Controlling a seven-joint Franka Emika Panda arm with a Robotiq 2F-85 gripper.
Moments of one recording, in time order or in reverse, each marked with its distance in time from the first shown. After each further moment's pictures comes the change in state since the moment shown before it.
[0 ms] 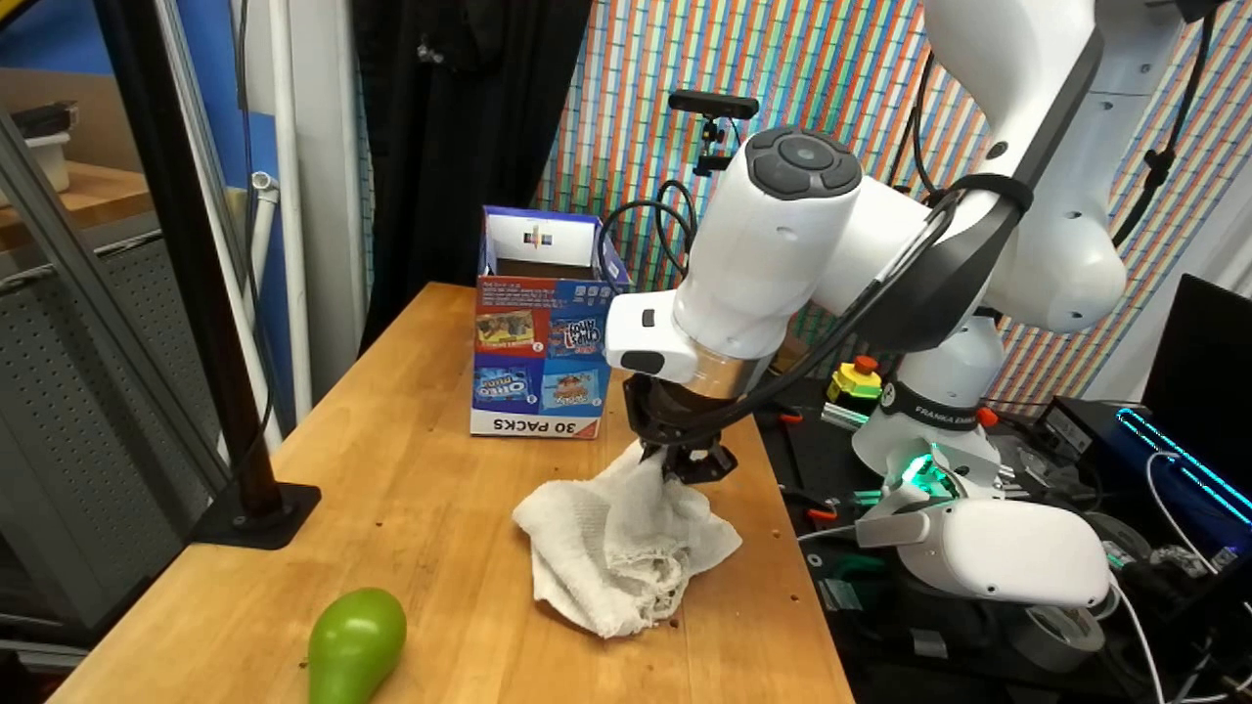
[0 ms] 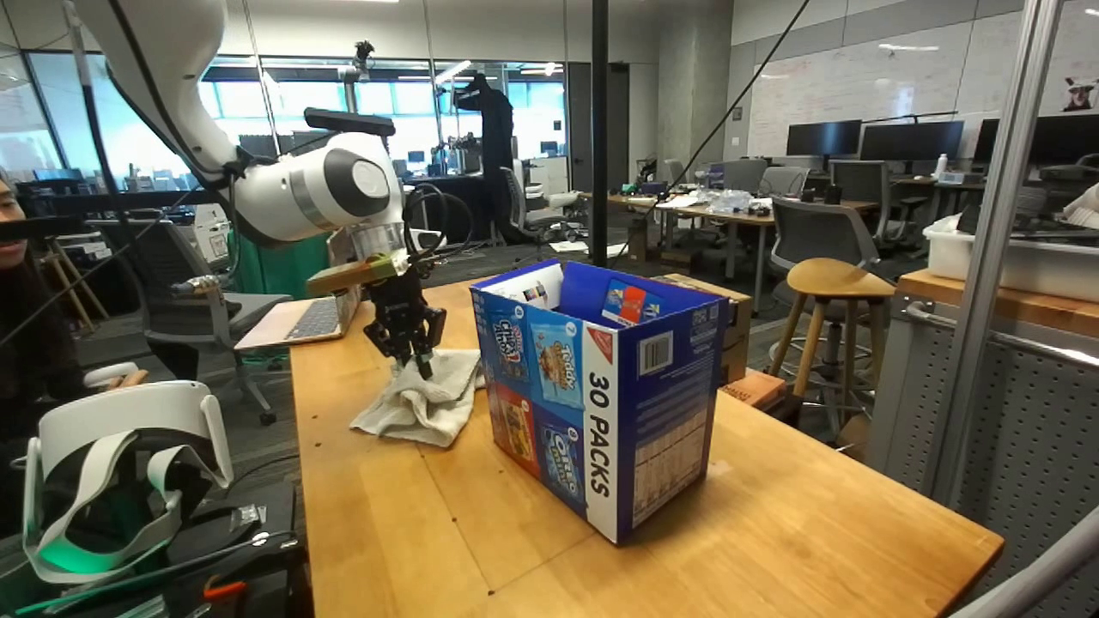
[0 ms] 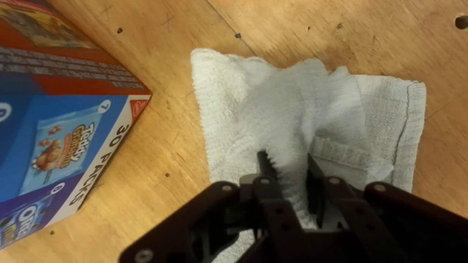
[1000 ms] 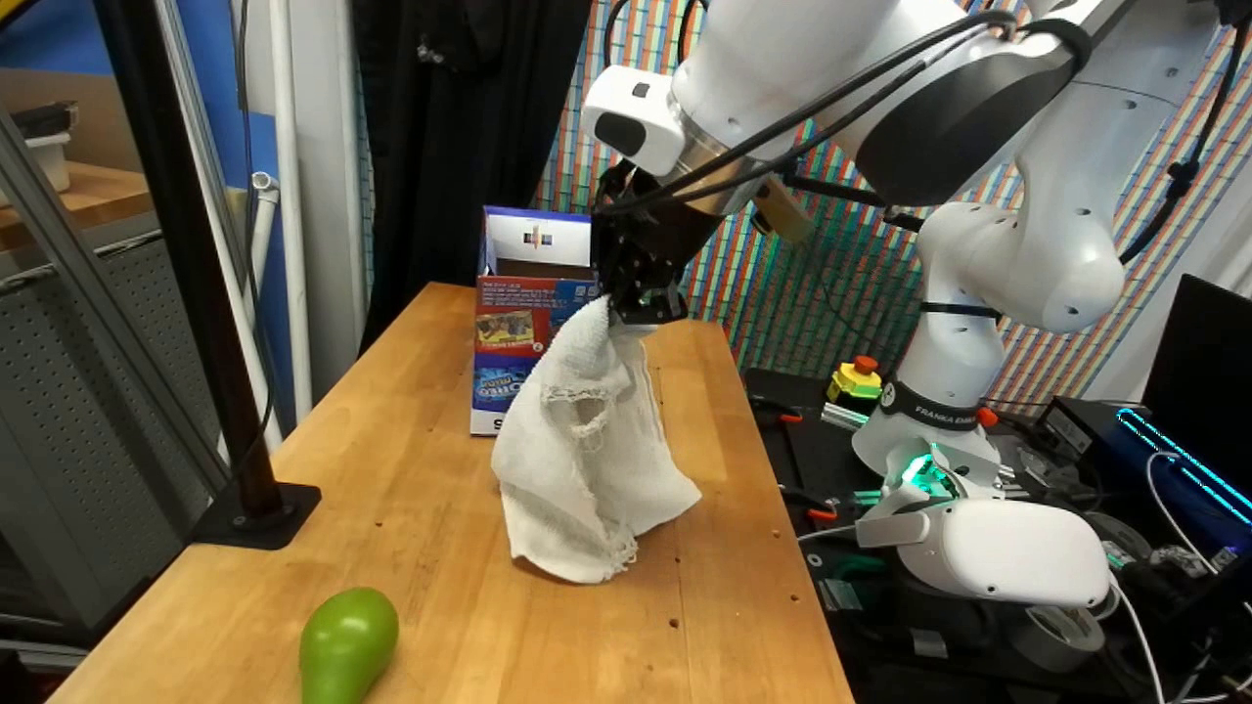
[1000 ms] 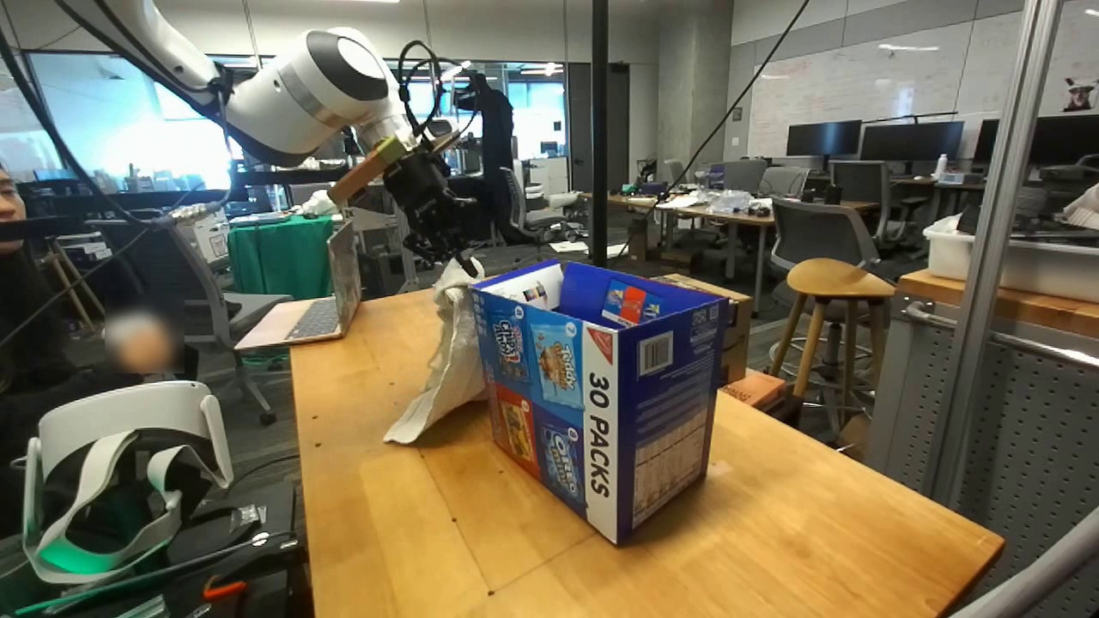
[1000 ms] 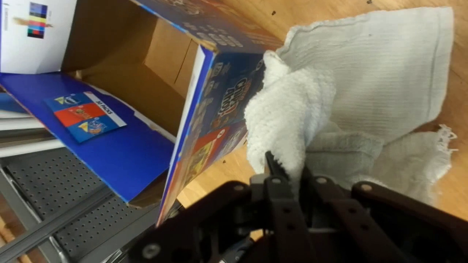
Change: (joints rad) arm -0.043 -0.178 -0.006 0.152 -0.139 -0.191 0.062
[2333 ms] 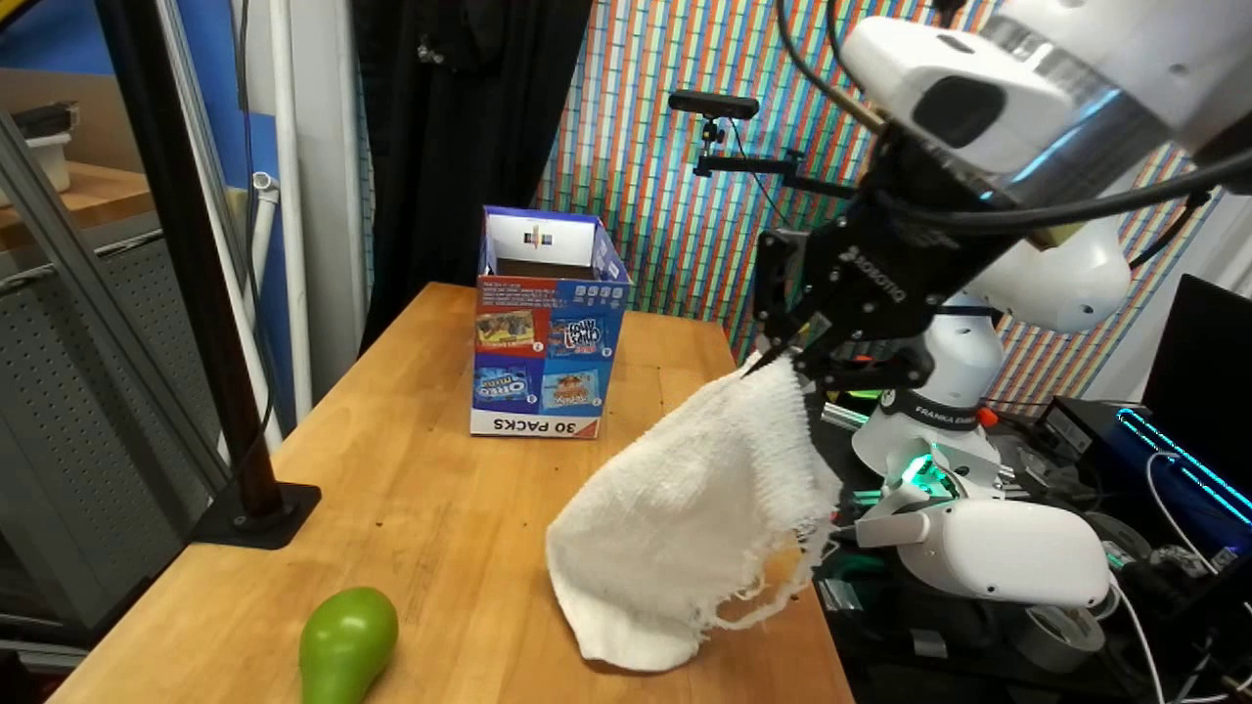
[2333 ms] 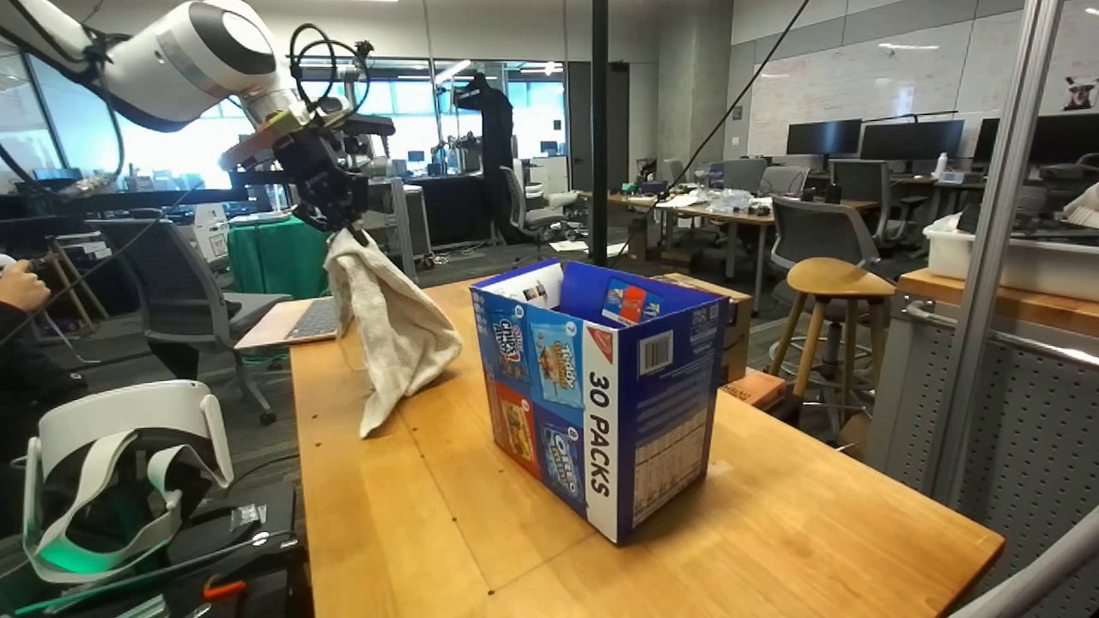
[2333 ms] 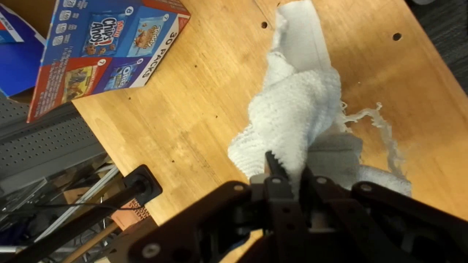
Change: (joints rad) arm 0.148 -0.128 0.176 0.000 0.202 -0.088 -0.049
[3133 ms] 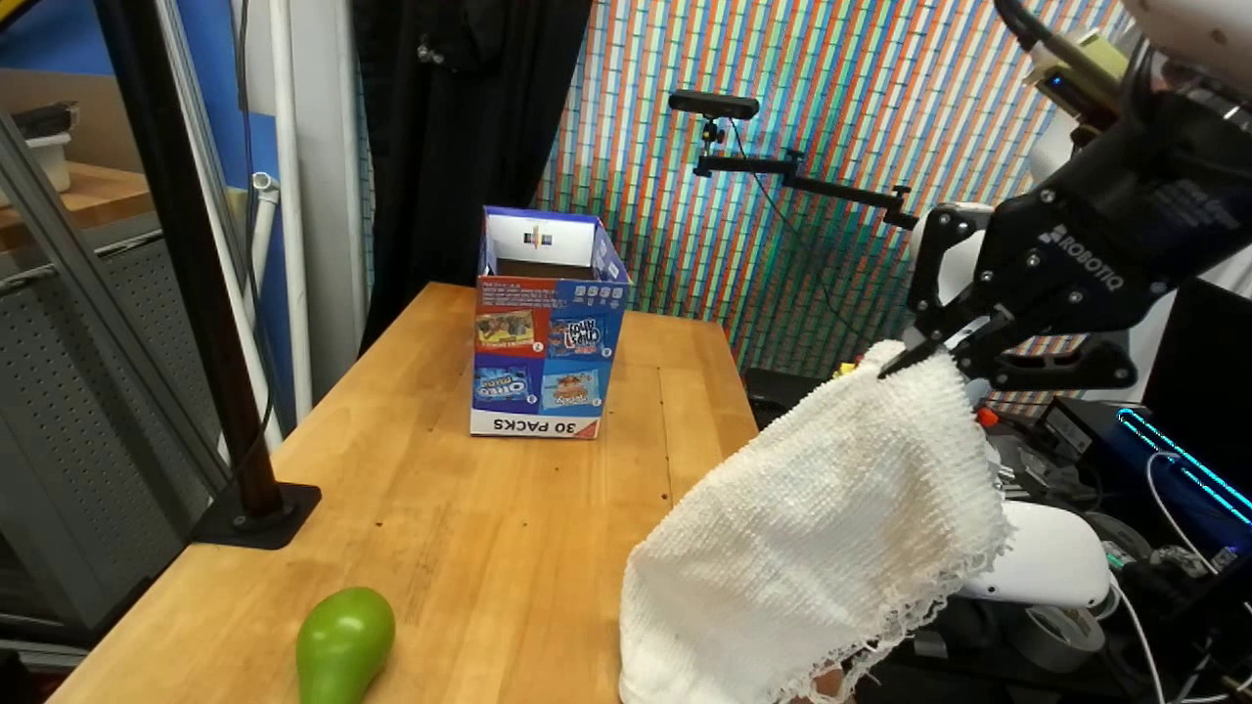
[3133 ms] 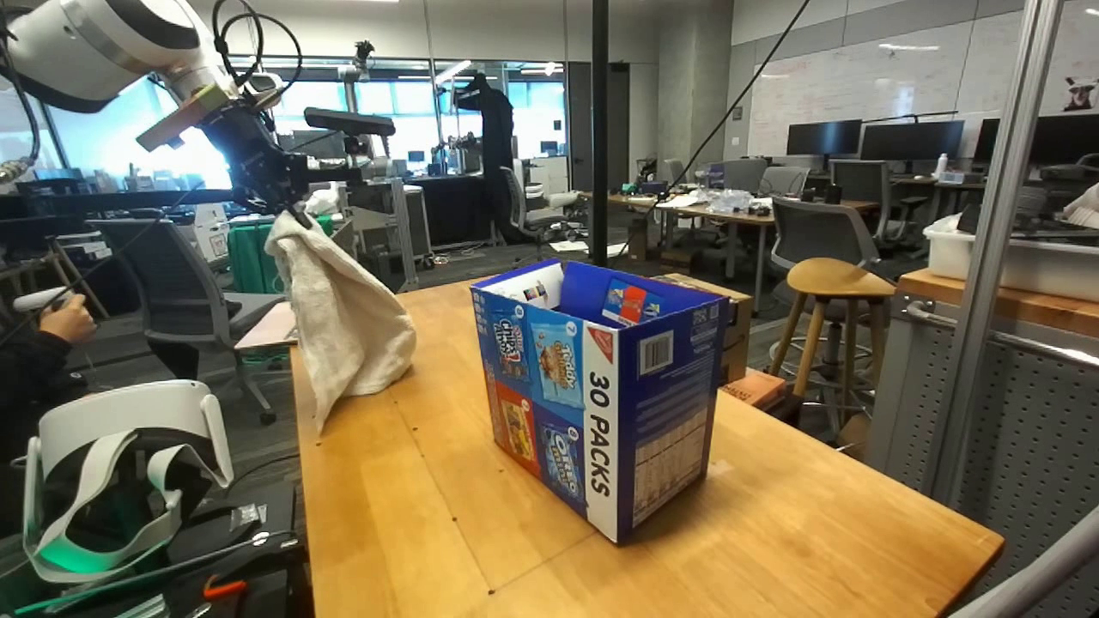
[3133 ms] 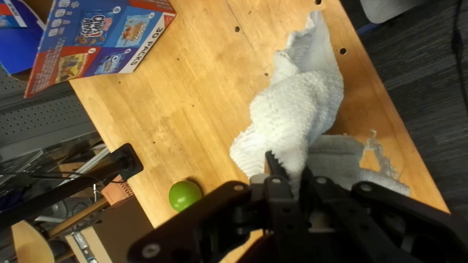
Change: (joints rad) arm 0.058 -0.115 0.086 -0.013 0.069 -0.082 -0.010
